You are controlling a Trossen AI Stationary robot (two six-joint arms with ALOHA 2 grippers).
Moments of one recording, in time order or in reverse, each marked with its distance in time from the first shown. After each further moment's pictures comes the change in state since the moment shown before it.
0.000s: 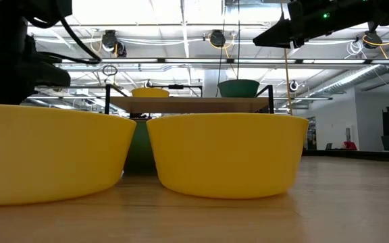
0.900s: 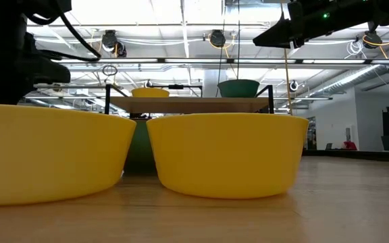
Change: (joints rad) left arm 0.000 -0.003 0.001 -0.002 0.000 0.004; right arm 0.000 0.000 0.000 0.000 0.000 0.000
